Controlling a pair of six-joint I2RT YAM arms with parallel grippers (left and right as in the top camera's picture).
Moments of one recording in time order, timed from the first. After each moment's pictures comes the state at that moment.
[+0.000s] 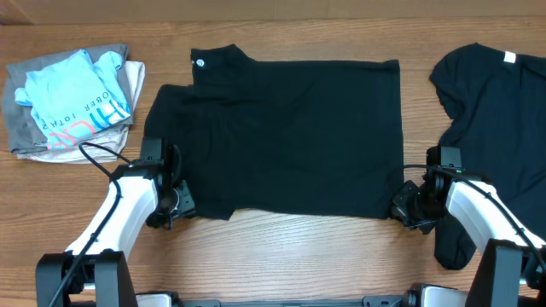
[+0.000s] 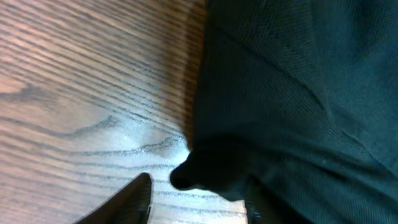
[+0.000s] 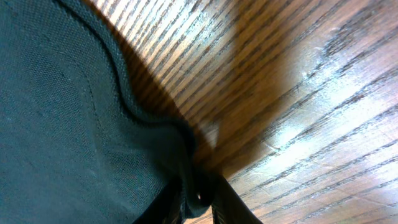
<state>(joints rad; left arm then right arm) 0.01 1.49 0.75 -0.80 -0.02 -0.42 -0.15 1.49 0.68 -0.76 -0.21 0.65</state>
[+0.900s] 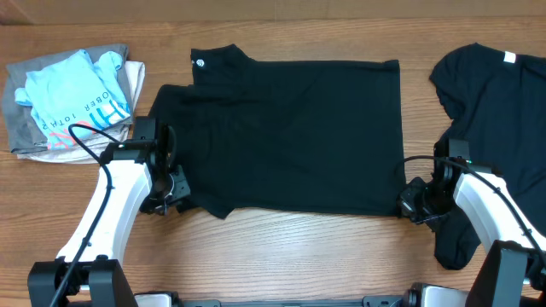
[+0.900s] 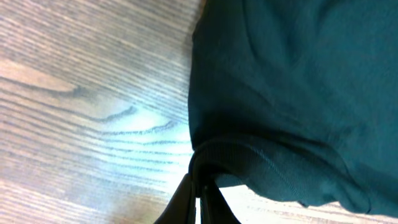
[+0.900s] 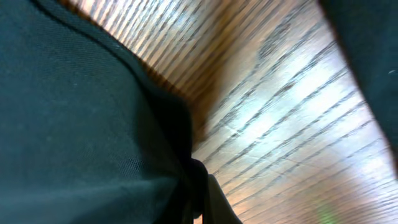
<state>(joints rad) 0.01 1.49 0.96 -1.03 -0.02 -0.41 -0.18 1.49 0.77 -0.91 -0.14 0.64</state>
